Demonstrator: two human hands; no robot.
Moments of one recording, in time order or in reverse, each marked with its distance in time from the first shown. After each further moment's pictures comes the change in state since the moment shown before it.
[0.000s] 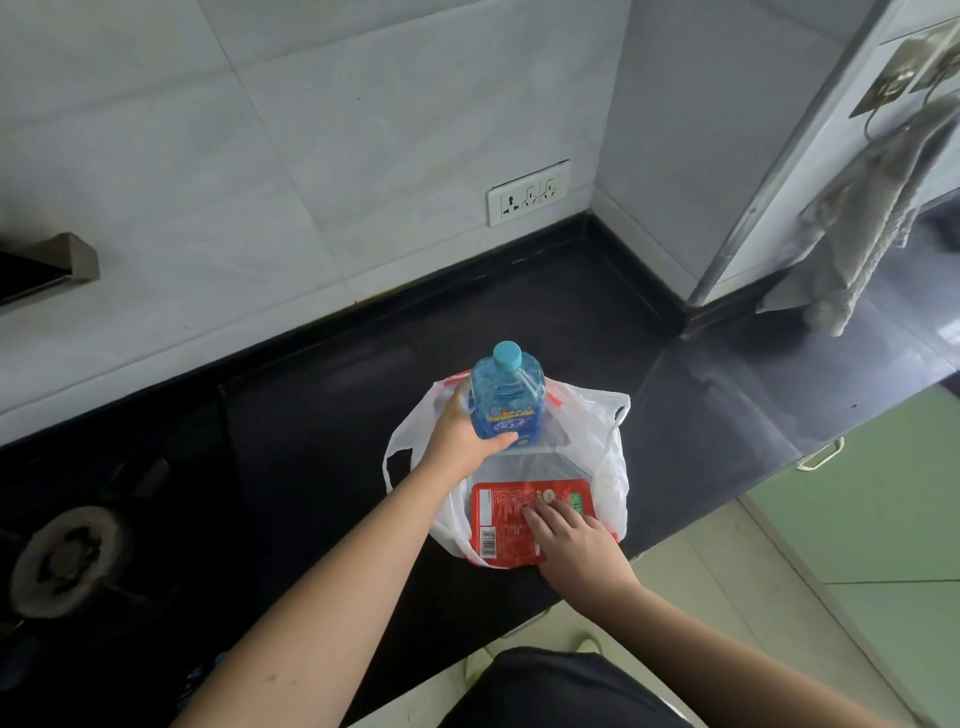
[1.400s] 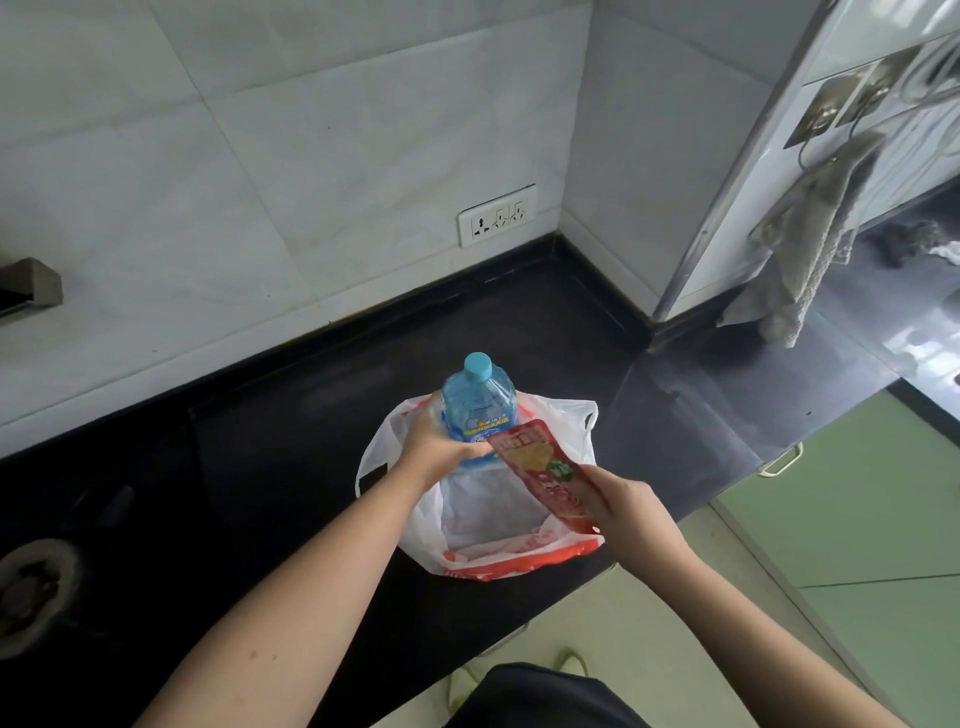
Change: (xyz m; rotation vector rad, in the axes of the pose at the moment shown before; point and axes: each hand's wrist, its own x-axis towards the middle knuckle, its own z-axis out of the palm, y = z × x) left_hand 0.025 -0.016 0.002 -0.226 -0.066 0.011; right_hand -0.039 0.044 -0.095 0.665 0.320 0.273
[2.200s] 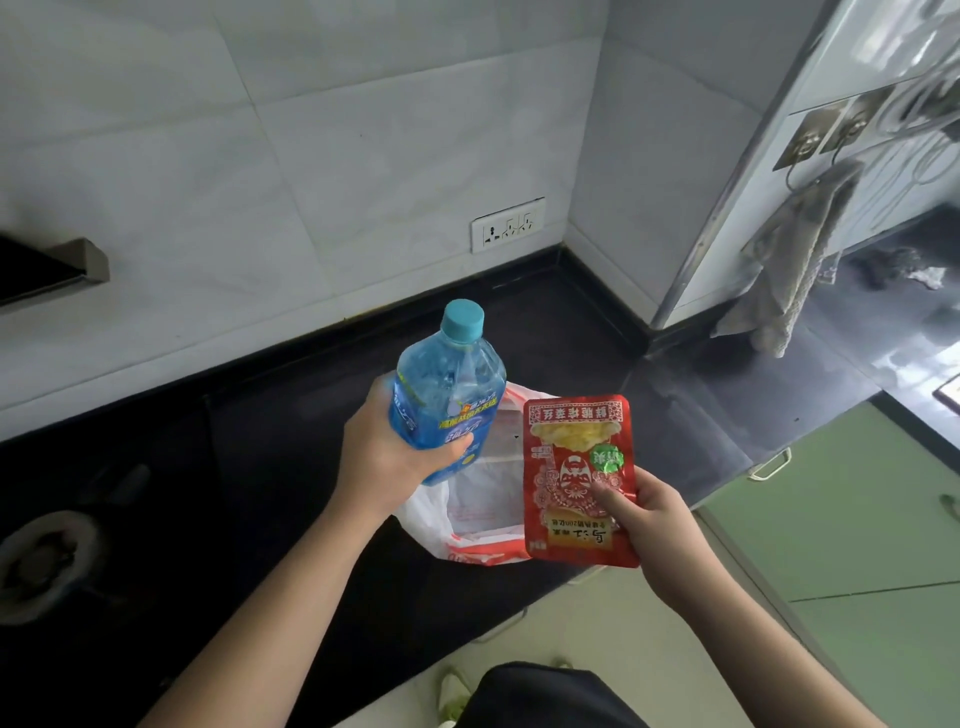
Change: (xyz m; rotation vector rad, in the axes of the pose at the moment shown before) left_hand -0.129 0.064 -0.061 0.068 0.298 0.354; right_hand -0.050 -0.031 -0.016 0.804 0.029 0.347
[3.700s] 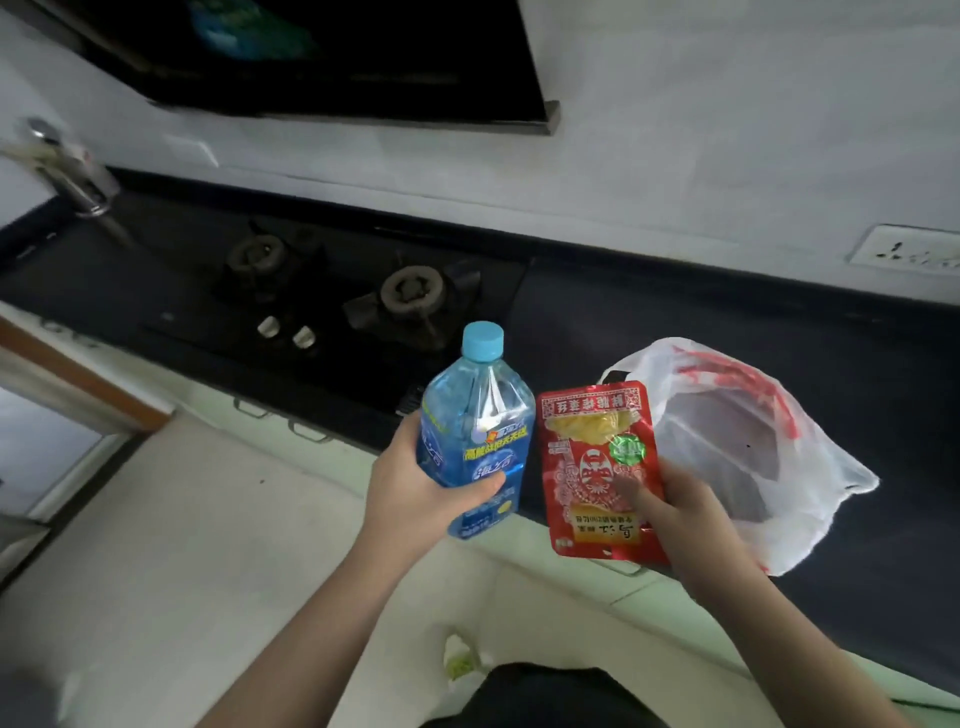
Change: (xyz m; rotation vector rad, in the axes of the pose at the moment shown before) left_hand -0.272 0.039 -0.021 0.021 0.770 -0.556; right_hand -0.046 0.015 0.061 -0.433 -0.794 -0.174
